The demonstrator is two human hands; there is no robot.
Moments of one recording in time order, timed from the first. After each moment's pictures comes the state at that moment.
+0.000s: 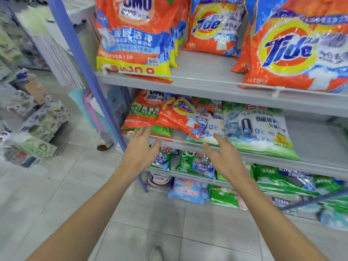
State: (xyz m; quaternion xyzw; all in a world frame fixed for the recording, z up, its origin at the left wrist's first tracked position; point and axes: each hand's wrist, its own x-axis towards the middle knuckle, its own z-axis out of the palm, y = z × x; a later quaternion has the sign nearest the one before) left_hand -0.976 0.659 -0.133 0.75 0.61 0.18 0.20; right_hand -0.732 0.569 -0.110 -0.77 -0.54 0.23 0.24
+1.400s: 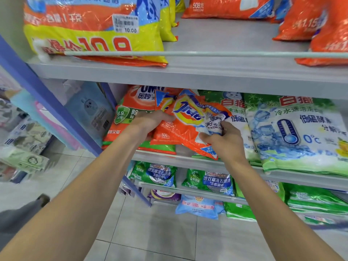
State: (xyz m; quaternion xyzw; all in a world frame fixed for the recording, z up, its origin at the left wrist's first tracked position) left_hand -0.907 0.832 -0.157 0.46 0.65 0.21 0.57; right_hand -0.721 0.729 -0.207 -0.74 -0.33 0.35 0.48
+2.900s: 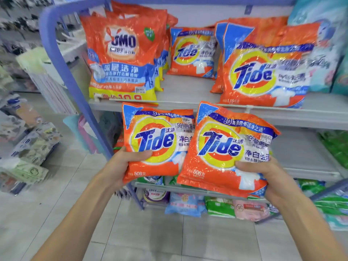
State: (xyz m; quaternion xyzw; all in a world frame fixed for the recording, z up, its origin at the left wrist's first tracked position) left_hand -0.981 0.624 -0.032 0.41 0.38 0.36 0.75; right_hand -0.659 0.493 -0.029 -0.52 -0.27 0.58 0.57
